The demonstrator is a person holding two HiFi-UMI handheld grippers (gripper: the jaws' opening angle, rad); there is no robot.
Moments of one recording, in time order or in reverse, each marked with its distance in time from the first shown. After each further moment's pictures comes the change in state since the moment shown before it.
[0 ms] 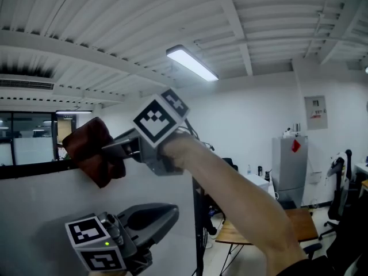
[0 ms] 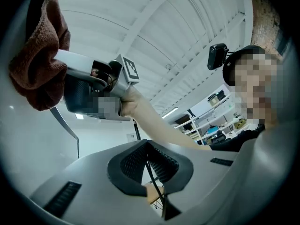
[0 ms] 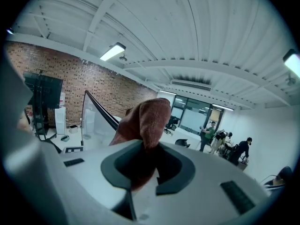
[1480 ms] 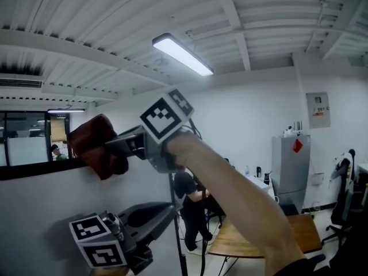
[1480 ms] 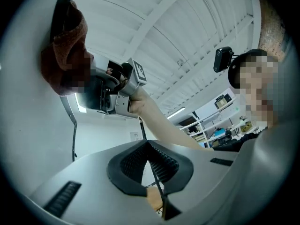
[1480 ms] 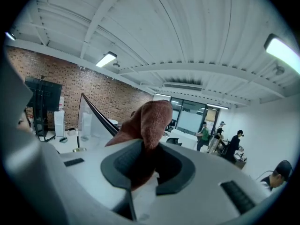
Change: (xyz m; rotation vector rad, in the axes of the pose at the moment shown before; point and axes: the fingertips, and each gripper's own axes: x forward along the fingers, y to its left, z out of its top) left arm 0.144 0.141 -0.069 -0.074 -0.017 0.018; right arm -0.099 -0.181 -0.071 0.031 -0.053 -0.013
